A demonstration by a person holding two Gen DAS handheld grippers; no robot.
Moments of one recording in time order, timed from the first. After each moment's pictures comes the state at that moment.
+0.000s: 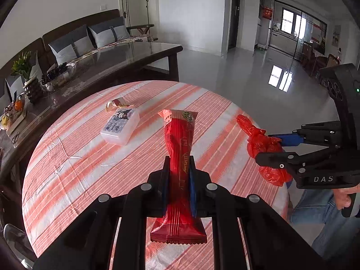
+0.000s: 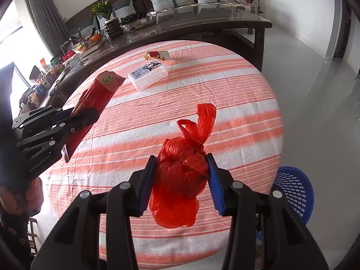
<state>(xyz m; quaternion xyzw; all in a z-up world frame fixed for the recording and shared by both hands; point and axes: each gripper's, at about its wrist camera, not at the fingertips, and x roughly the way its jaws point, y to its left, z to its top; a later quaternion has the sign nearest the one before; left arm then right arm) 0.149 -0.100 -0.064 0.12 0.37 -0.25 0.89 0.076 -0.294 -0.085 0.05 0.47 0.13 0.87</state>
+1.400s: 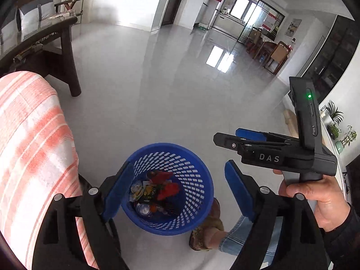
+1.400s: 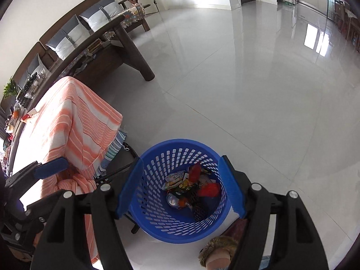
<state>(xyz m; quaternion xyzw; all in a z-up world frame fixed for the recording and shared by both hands) 0.153 -0.390 -0.171 0.06 0.44 -0.43 0.78 0.022 -0.607 -0.188 0.21 0.46 -0.10 0.86</state>
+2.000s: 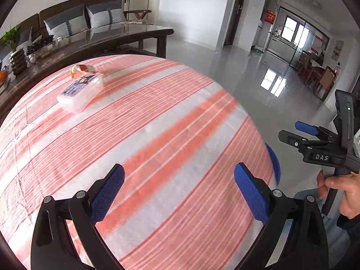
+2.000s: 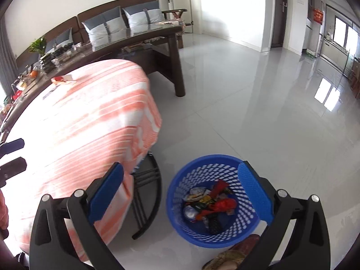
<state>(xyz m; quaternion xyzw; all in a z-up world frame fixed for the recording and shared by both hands) 0.139 -0.128 -0.134 0.05 0.42 -0.25 0.87 0.038 -0.417 -0.151 0.07 0.40 -0.03 0.91</state>
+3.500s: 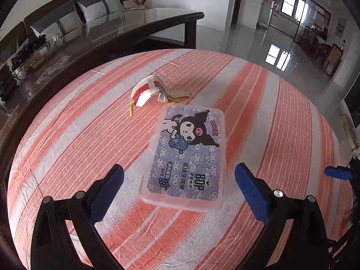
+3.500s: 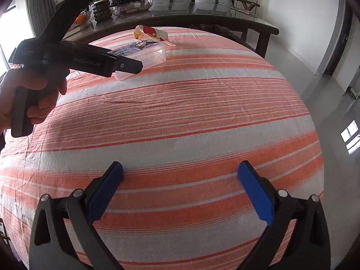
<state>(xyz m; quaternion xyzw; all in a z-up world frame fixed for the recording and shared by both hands) 0.369 -0.059 -0.159 0.13 0.45 -0.26 0.84 0.149 -0.222 -0.169 -0.03 0.47 0.07 0.88</state>
